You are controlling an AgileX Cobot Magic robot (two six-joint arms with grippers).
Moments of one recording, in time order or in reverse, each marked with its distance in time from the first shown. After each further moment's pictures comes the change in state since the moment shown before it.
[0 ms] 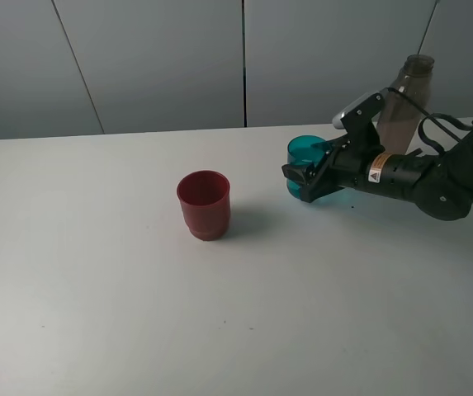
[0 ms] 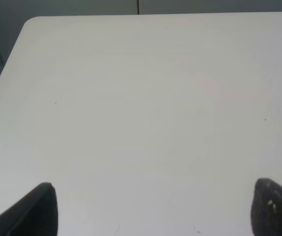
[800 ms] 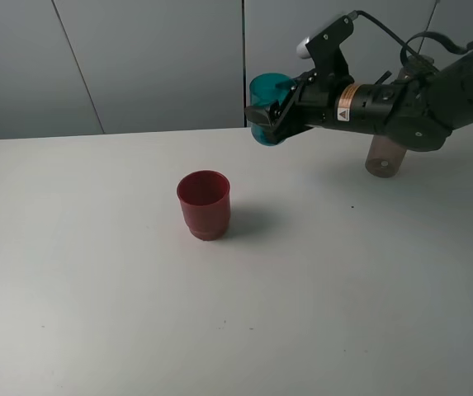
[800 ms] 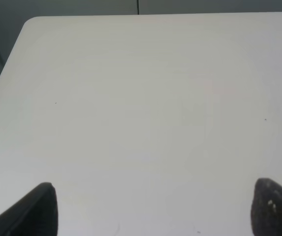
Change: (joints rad) left arm 0.000 0.000 0.000 0.000 0.000 0.000; right arm 0.130 -0.119 -0.250 -0.134 0.222 0.221
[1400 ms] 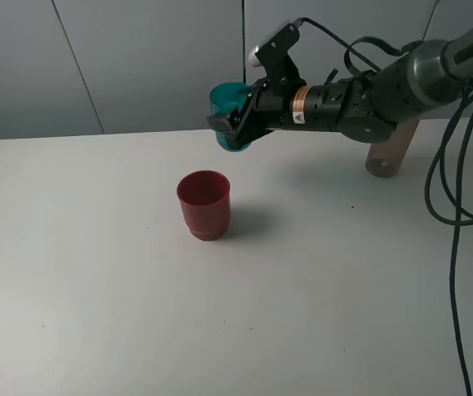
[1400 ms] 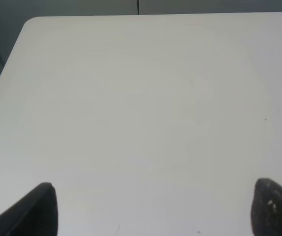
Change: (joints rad) left arm 0.000 0.000 0.000 0.000 0.000 0.000; right arm 0.098 0.129 -0.176 -0.102 0.059 0.076
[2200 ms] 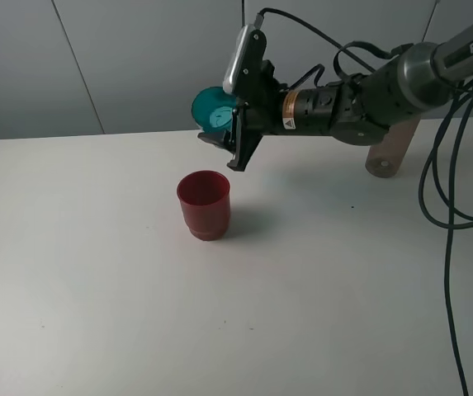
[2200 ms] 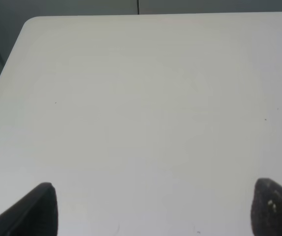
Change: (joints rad) left arm 0.000 0.000 0.000 0.000 0.000 0.000; right arm 0.032 0.002 0.000 -0.056 -0.041 -0.449
